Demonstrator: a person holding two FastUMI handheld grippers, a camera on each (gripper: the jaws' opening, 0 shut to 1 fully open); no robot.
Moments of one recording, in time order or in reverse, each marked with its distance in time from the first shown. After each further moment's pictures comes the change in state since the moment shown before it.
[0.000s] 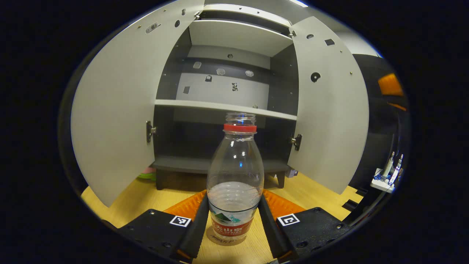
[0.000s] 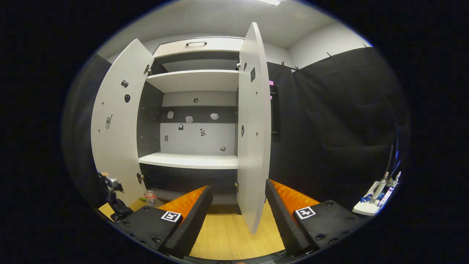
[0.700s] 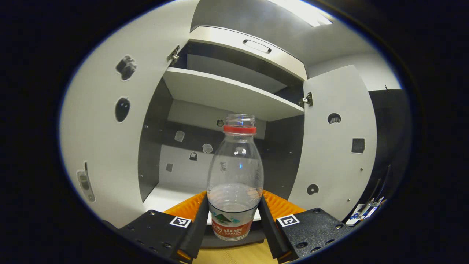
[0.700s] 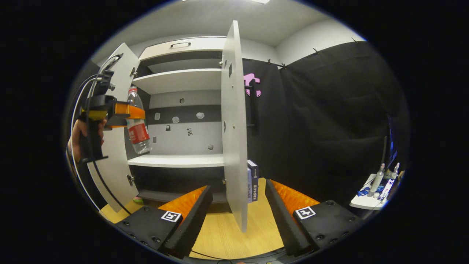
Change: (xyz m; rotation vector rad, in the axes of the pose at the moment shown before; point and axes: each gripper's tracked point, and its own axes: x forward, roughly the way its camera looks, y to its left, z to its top) left arm 0.084 -0.002 0.306 -0.035 -0.210 -0.108; right arm -0.007 -0.048 -0.015 0.056 0.006 -0.099
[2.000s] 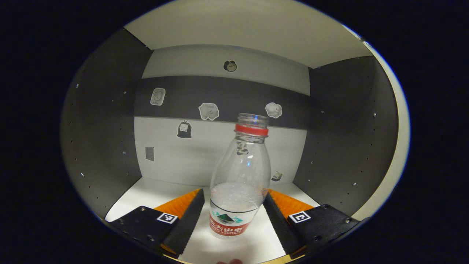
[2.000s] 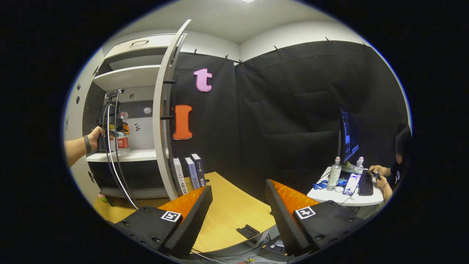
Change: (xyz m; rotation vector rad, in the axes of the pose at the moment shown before) left arm 0.201 0.047 -0.125 0.036 0.224 0.181; right arm -0.038 -0.132 -0.011 0.020 0.036 -0.326
